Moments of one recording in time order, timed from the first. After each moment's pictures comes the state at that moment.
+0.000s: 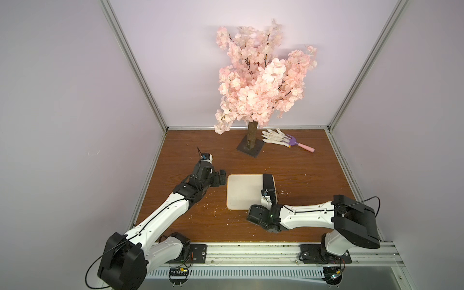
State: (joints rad) left arm -0.44 1.09 0.71 -0.29 -0.12 -0.40; right arm 1.23 1.62 0.82 -0.58 0.58 1.10
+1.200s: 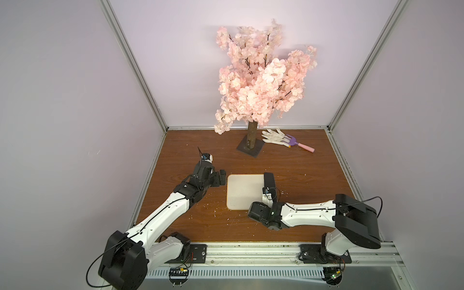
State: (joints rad) left arm -0.44 1.10 0.71 -0.29 -0.13 -0.40; right arm 1.20 1.61 0.81 -0.57 0.58 1.08
